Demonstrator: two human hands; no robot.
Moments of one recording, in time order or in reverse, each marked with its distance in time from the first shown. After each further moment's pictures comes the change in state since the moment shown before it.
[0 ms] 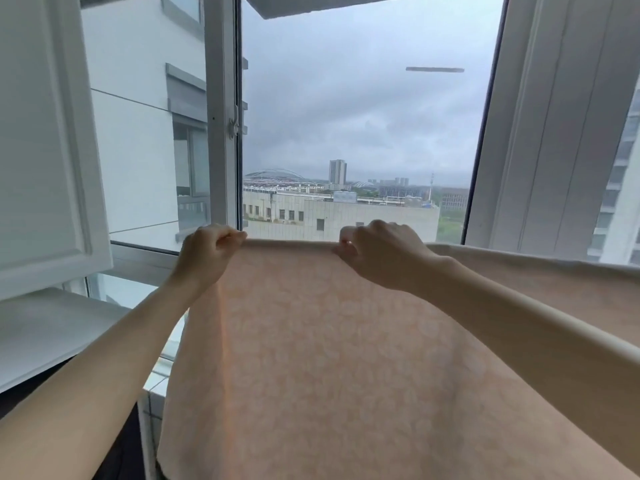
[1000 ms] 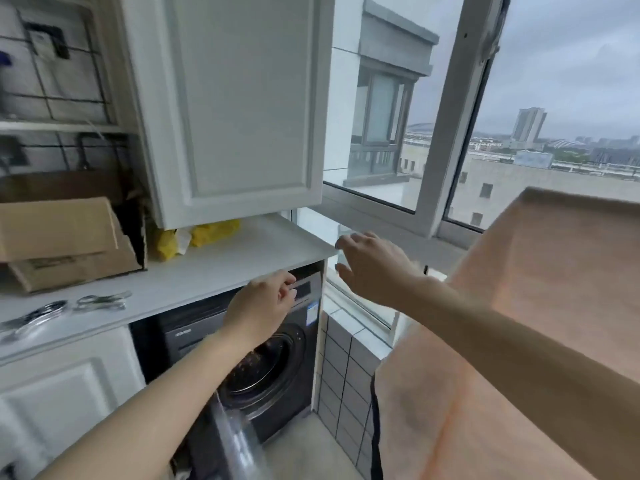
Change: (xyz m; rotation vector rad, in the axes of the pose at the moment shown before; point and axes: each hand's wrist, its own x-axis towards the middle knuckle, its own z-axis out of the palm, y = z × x) left_hand -0.179 -0.218 -0.165 0.430 -0.158 -0.434; right_hand 0.144 -0.325 0.165 0.378 -0.024 -0.433
